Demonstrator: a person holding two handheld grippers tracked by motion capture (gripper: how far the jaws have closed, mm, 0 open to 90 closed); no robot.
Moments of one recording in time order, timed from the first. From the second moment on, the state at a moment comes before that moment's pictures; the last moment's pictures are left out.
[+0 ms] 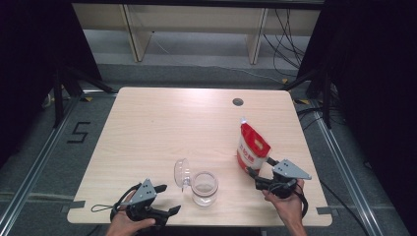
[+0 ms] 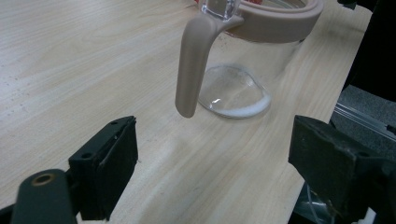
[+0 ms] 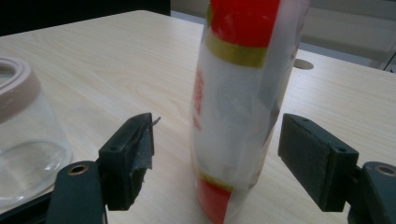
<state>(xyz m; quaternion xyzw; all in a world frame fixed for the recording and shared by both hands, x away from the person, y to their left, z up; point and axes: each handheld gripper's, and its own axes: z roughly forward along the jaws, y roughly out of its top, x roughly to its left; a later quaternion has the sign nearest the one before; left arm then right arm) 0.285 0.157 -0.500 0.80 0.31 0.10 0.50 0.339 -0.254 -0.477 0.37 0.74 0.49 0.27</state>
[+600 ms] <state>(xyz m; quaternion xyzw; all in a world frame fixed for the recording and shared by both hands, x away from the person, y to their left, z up) 0.287 0.159 -0.502 0.81 0.32 0.11 0.49 0.365 -0.241 -0.484 0.37 0.73 0.50 0.28</state>
